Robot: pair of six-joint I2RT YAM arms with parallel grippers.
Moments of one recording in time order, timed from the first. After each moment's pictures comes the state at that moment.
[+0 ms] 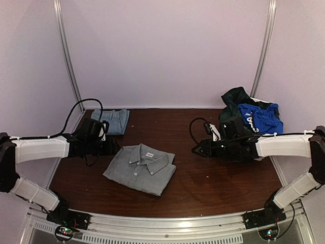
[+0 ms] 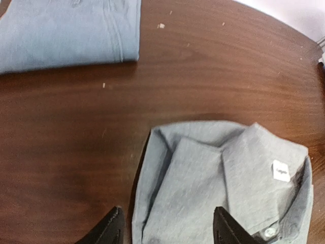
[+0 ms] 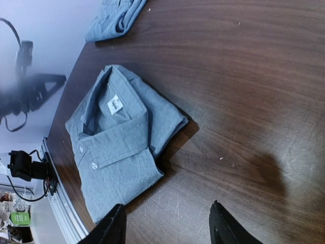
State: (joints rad) left arm -0.52 1.33 0.67 -0.14 -0.07 -0.47; right arm 0.59 1.40 0.74 0.02 -0.39 0.53
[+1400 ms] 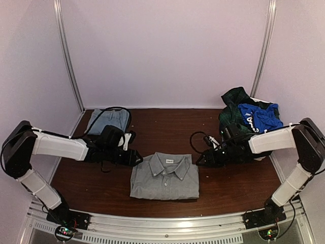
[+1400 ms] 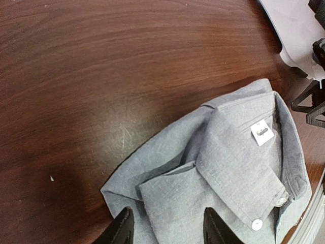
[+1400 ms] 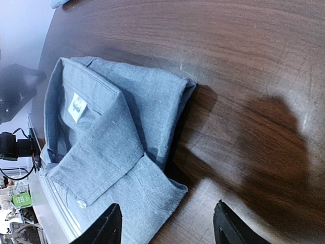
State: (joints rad) left arm -0.72 1.54 0.74 0.02 0.16 -0.46; right arm 0.49 1.57 0.75 -0.13 -0.53 0.41
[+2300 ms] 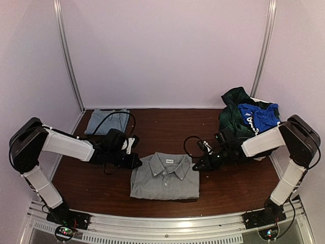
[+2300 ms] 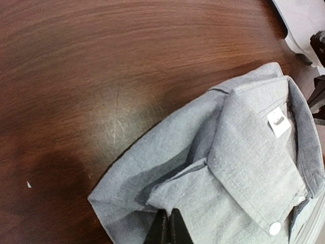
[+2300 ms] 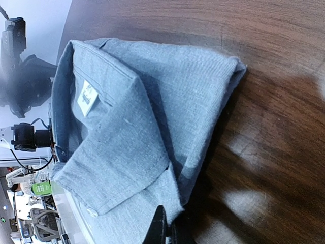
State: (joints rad) left arm -0.72 1.66 0.75 0.07 0.21 -0.45; right arm 0.53 1.71 0.73 0.05 -0.68 0.50
